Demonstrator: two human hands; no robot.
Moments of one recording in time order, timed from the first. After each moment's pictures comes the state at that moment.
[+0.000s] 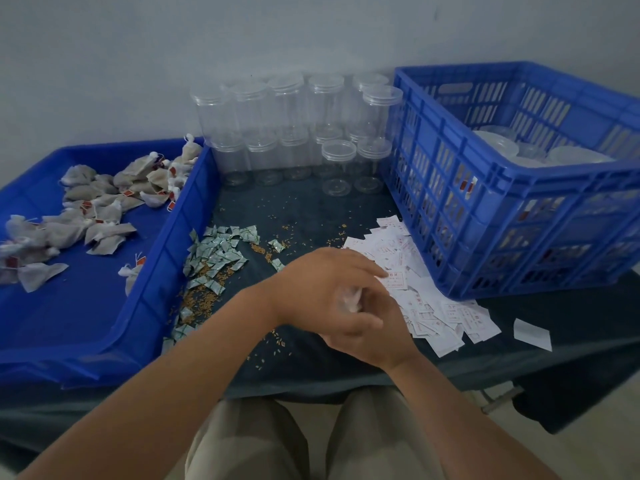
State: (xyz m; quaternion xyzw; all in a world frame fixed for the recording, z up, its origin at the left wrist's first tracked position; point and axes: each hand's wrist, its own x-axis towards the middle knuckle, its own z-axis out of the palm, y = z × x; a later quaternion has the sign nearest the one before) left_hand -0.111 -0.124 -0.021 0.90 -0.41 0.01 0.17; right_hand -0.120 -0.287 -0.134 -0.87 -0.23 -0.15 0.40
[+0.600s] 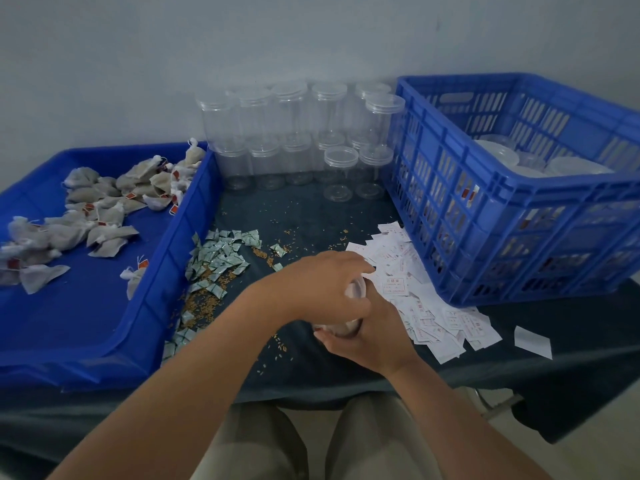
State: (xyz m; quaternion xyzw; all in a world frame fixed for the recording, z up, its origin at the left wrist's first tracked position) left_hand -0.105 -0.131 -0.015 0.96 -0.22 -0.12 0.14; right_hand -0.121 -0.282 -0.135 -0.85 -0.20 -0.12 0.47
